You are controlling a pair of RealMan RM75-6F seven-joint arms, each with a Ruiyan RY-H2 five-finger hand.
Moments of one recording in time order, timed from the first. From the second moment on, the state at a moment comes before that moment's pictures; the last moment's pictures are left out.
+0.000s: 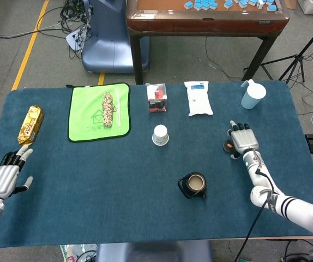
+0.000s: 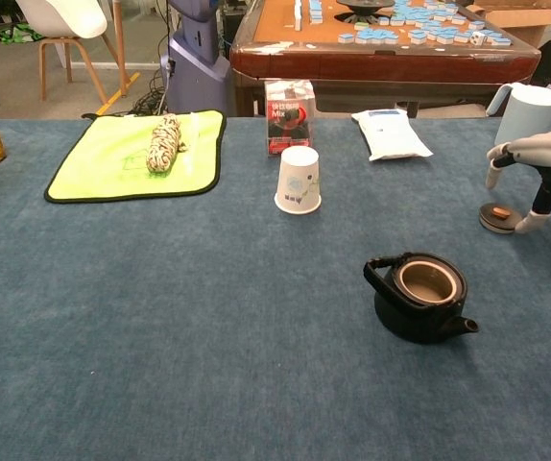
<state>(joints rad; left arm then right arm) -0.29 -1.22 -0.07 -1.28 1.40 1.19 -0.15 0.84 -1.43 0.08 -1.16 -0.59 0.69 -0.59</state>
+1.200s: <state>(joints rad) -0.29 -1.24 -0.06 -1.26 1.40 1.19 -0.15 0.85 -1.51 0.06 -1.00 -0.63 0.60 -0.49</state>
